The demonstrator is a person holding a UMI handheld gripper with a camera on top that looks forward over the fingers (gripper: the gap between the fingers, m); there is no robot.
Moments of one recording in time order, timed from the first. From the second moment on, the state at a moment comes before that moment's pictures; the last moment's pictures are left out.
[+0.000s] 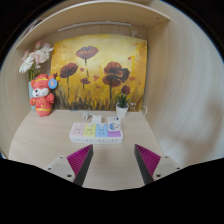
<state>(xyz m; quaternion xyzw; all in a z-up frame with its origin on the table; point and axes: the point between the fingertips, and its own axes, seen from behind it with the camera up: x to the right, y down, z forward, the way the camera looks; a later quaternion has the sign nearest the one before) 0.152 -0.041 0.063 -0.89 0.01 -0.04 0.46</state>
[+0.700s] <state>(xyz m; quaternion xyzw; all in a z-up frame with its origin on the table) 0.160 0.090 0.024 -0.90 -0.02 -0.01 0.44</state>
